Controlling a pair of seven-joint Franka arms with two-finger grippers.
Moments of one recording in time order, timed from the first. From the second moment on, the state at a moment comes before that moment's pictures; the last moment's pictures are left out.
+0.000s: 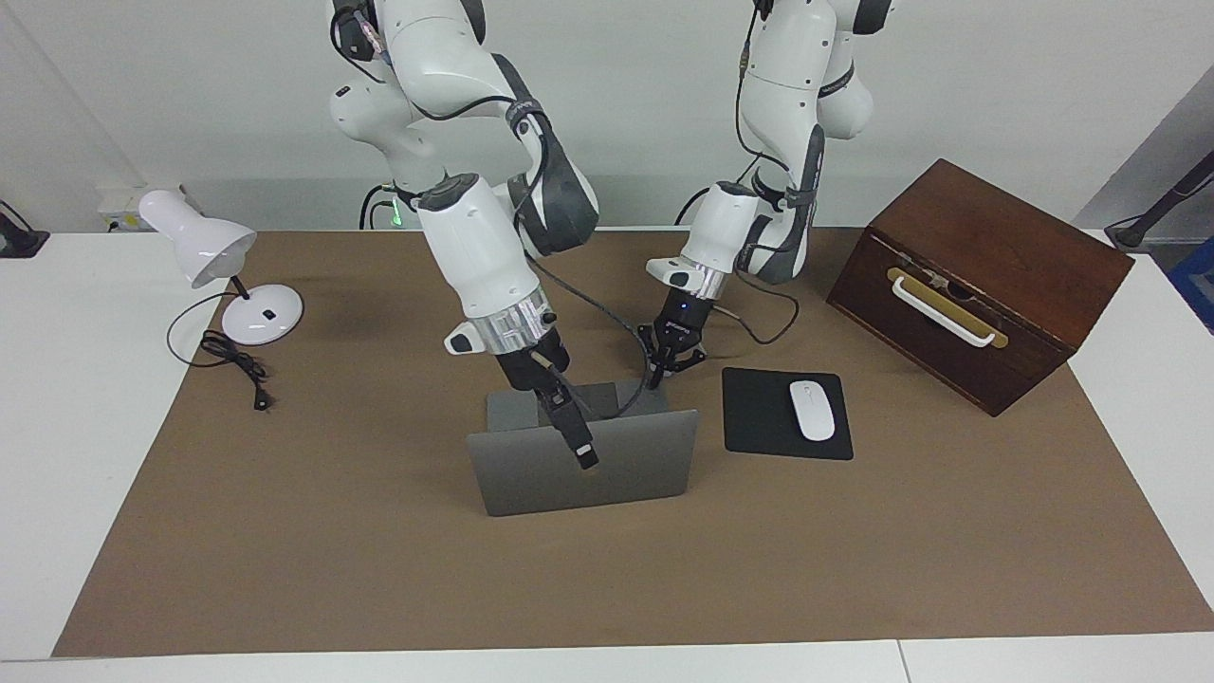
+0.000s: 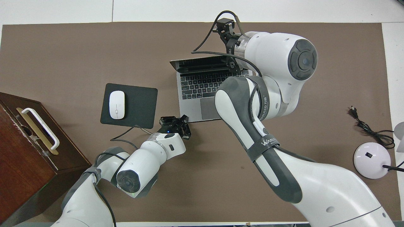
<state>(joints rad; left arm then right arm) -0.66 0.28 0.05 -2.49 0.09 3.50 -0.12 0.67 0.48 -0.33 -1.51 0.51 2.53 1.24</state>
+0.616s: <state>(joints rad) -0.66 0.28 0.05 -2.49 0.09 3.50 -0.12 0.62 0.53 -0.33 -1.43 0.51 2.50 1.24</state>
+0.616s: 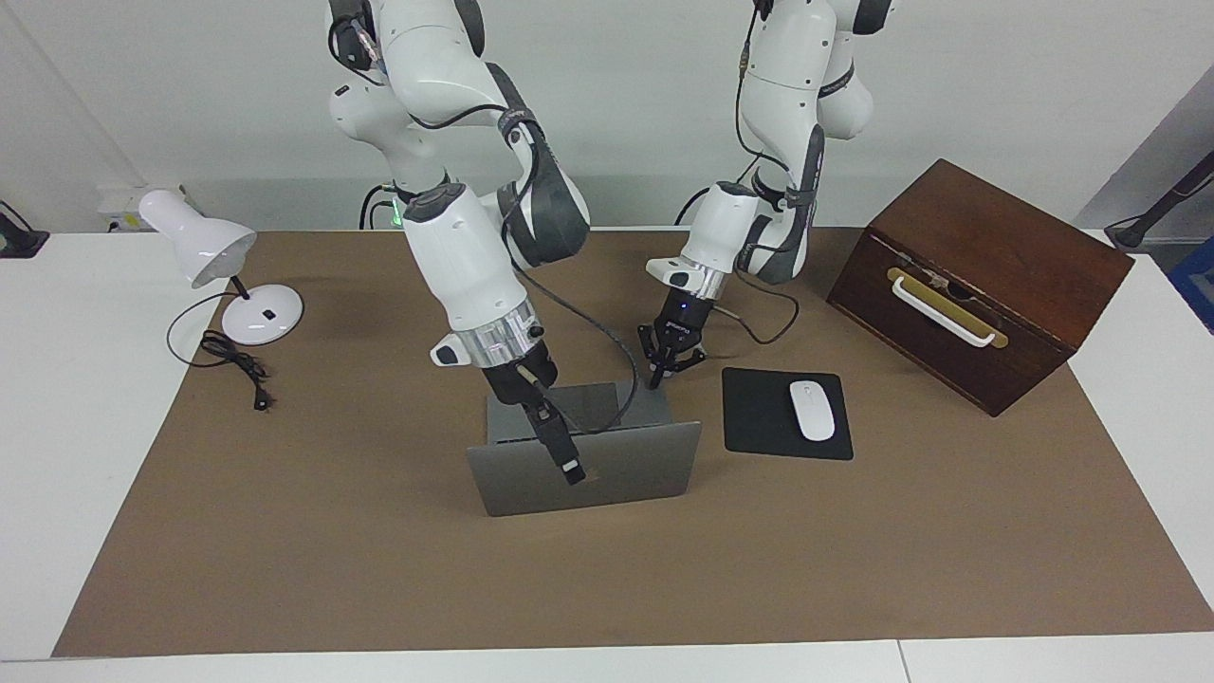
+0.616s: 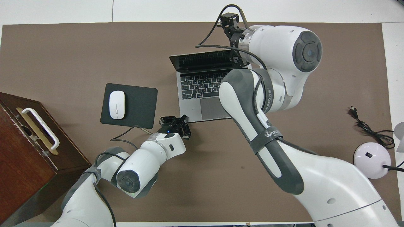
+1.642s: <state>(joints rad) -0.66 0.28 0.05 -2.49 0.09 3.50 -0.12 0.61 0.48 -0.34 -1.32 0.51 2.16 1.29</state>
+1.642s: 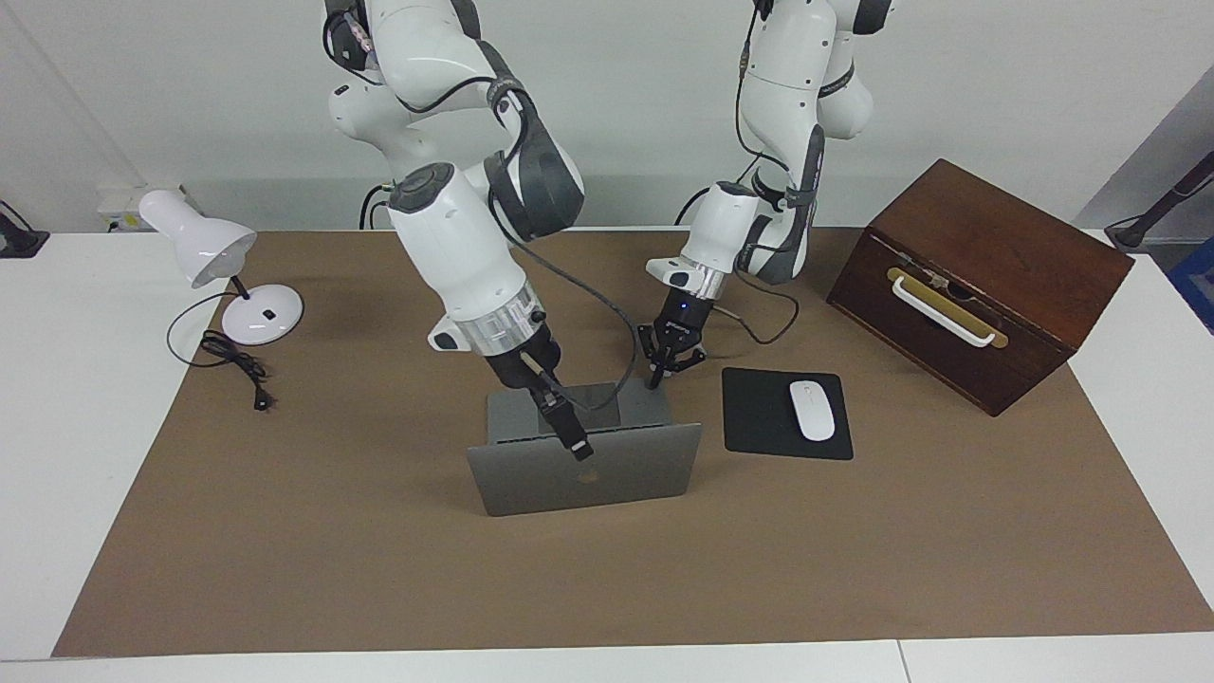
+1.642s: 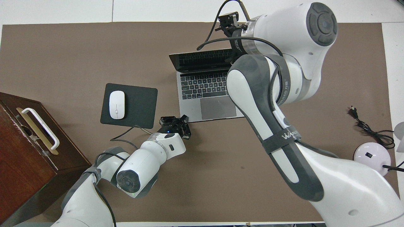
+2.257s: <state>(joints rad) -0.61 0.30 0.04 -2.46 0.09 3.50 -0.12 0.47 0.17 -0.36 -1.30 0.25 1.65 0.81</state>
